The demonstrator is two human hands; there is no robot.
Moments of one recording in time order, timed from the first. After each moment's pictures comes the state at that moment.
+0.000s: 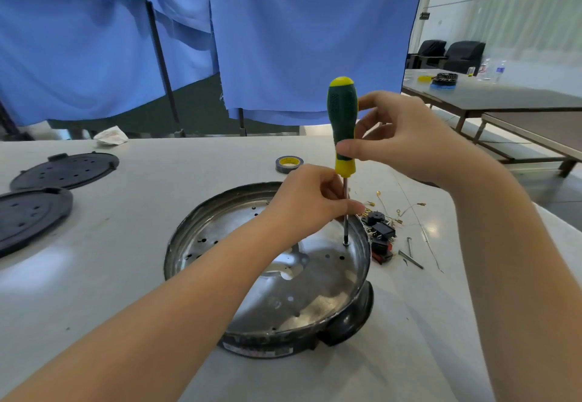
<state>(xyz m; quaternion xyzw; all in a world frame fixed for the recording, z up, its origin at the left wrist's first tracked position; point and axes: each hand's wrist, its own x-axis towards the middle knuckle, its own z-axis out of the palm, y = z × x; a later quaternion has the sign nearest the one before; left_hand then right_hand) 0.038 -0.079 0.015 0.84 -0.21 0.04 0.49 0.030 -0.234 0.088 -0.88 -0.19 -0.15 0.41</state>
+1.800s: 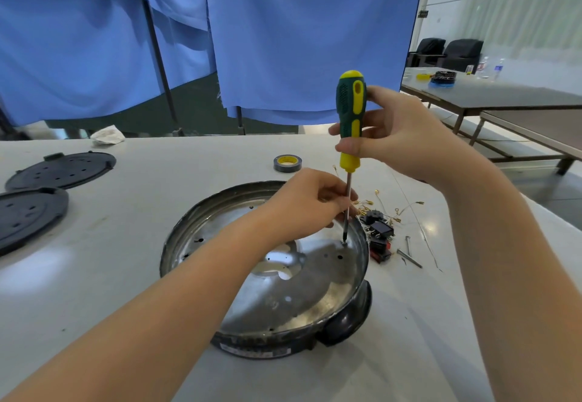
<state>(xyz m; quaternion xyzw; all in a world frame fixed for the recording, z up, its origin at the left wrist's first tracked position) 0.033 -0.075 0.018 0.84 -0.22 -0.05 0.49 0.032 -0.234 0.085 -0.85 -0.21 -0.11 0.47</state>
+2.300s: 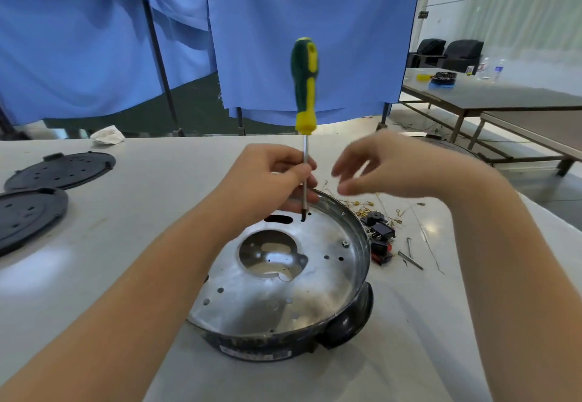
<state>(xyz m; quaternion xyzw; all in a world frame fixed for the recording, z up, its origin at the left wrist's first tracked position) 0.014 -0.038 0.047 0.77 -0.14 0.01 0.62 0.028 -0.230 0.082 -0.95 -0.17 0.03 0.25</state>
